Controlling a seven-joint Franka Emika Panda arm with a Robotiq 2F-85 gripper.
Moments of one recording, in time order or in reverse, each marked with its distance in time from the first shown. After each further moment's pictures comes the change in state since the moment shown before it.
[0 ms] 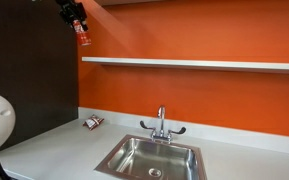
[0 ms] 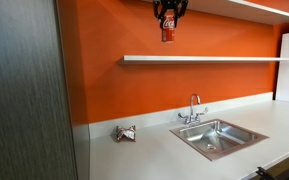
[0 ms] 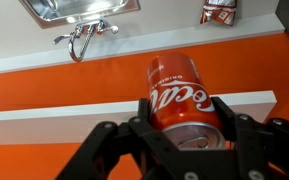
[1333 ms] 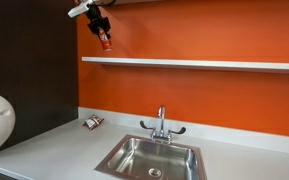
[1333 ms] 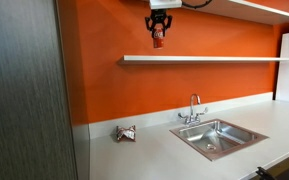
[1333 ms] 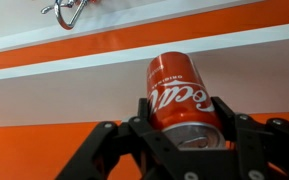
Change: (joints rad) arm -0.001 0.437 -0.057 0.407 -0.125 0.004 -0.018
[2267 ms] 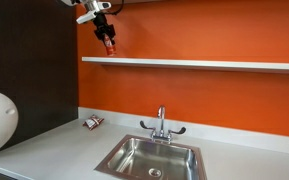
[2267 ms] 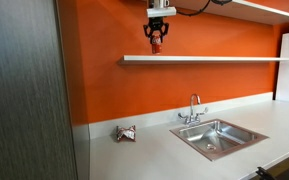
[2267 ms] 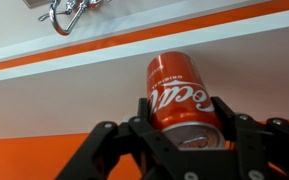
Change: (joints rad) arm 0.055 0.160 -0.067 0.164 0.004 -0.068 -0.004
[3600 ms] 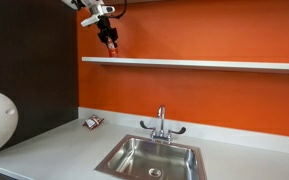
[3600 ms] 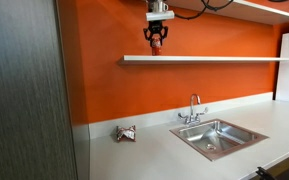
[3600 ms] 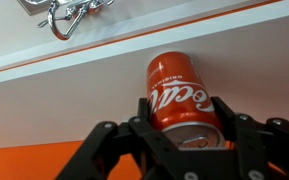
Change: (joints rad) arm -0.003 0.086 -0.011 0.101 0.013 -0.045 0.000
